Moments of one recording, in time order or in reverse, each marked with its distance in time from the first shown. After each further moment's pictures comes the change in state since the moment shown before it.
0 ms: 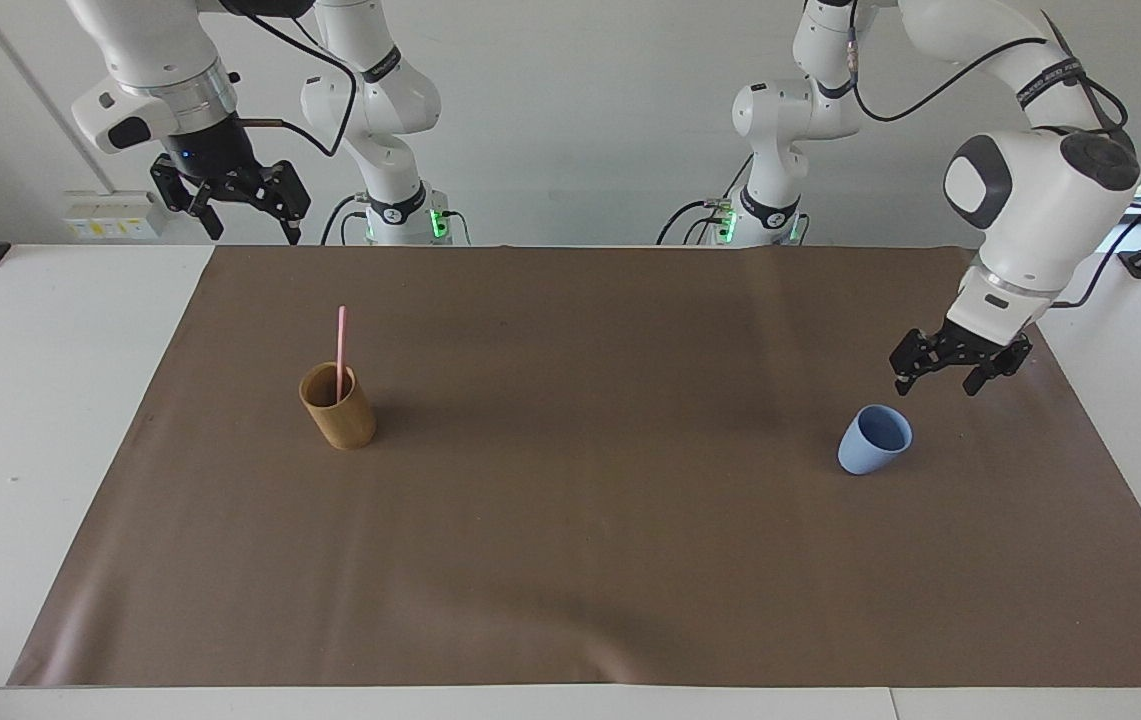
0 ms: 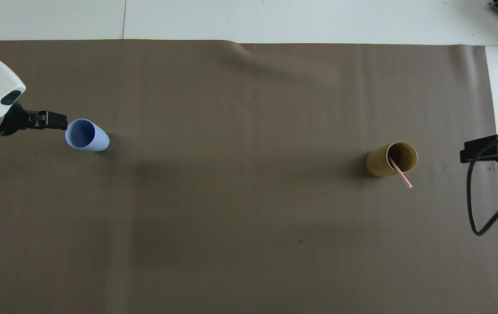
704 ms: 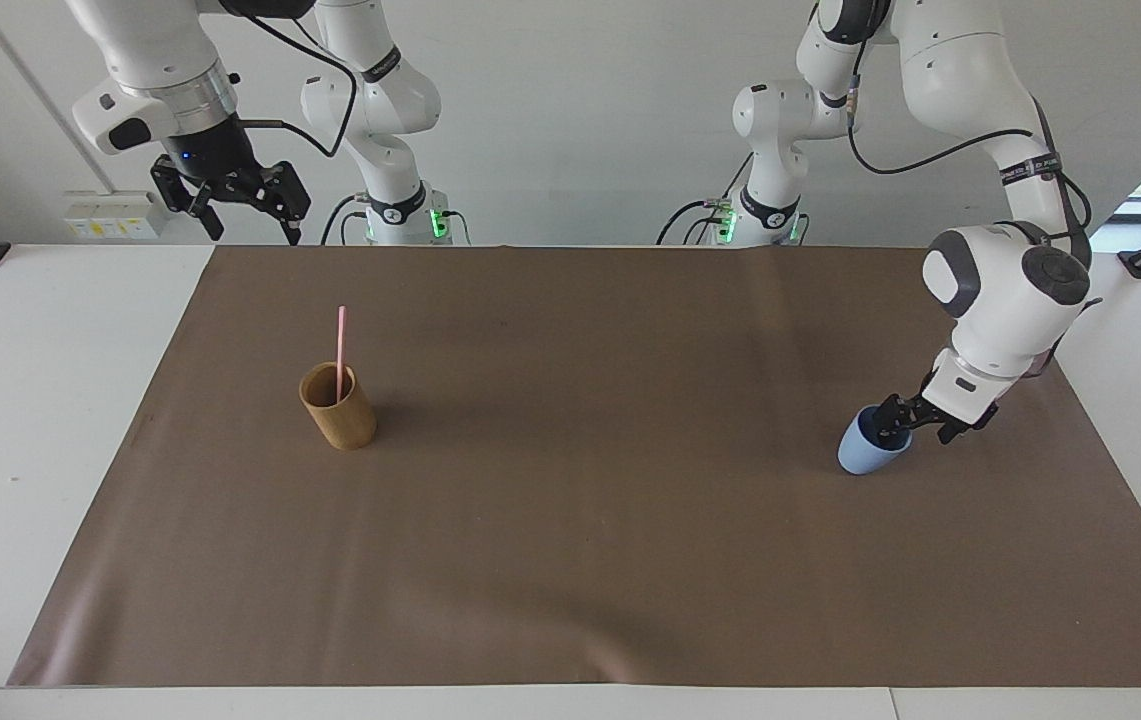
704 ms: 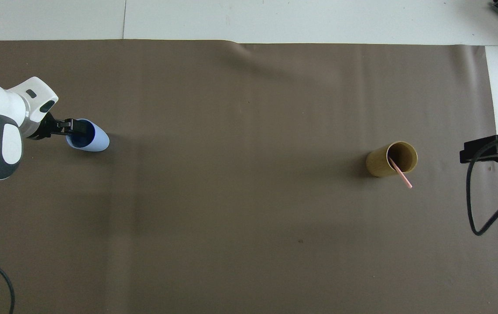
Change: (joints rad) left arm 0.020 0.126 0.000 -0.065 0.000 0.121 0.000; right arm 0.000 0.000 -0.001 -0.003 0.000 0.000 0.000
